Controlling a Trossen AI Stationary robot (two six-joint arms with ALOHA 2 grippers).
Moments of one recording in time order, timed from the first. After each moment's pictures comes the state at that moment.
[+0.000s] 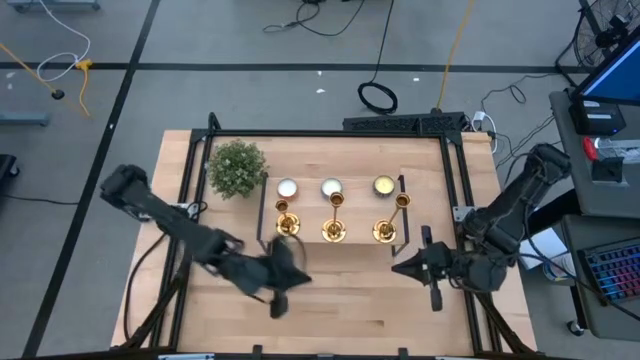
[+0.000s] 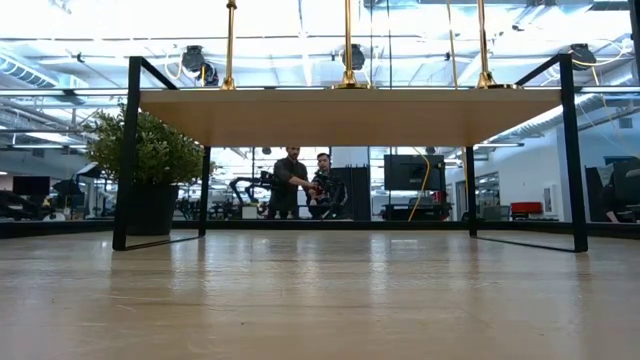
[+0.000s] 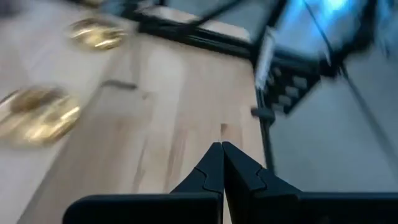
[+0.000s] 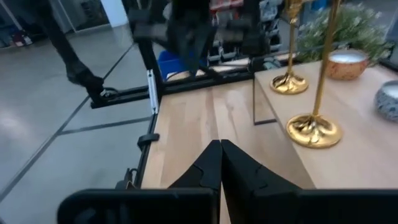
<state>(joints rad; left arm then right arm) -0.57 1.53 1.25 -0.25 -0.39 -0.57 0.89 1.05 0.84 -0.15 0.80 0.52</state>
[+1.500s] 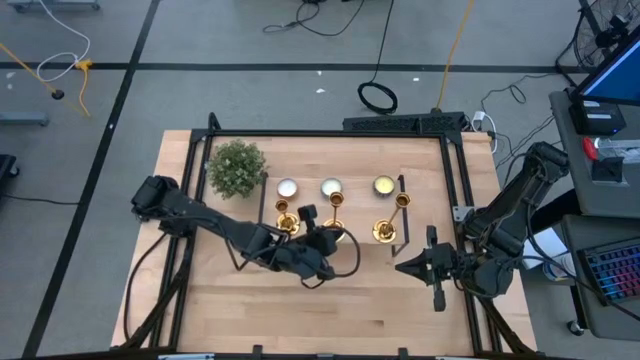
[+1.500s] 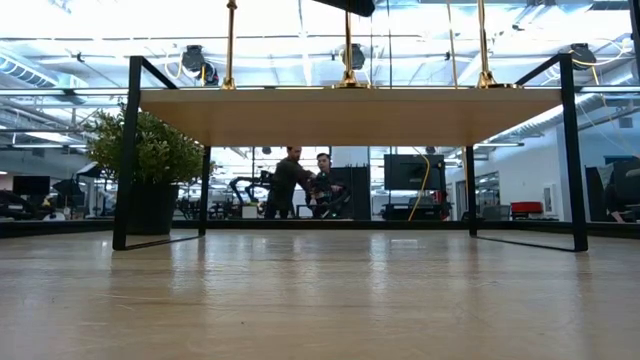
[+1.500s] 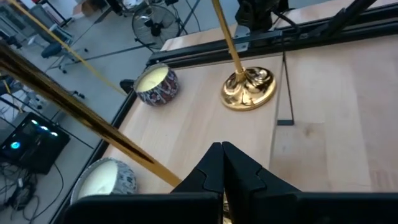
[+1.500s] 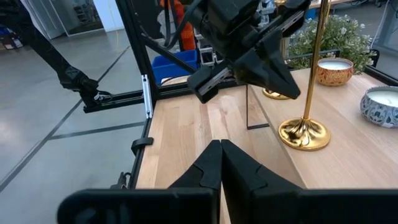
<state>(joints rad) -0.38 1.80 1.48 -0.30 -0.76 -0.05 0.93 1.05 0.84 -0.16 0.89 0.52</state>
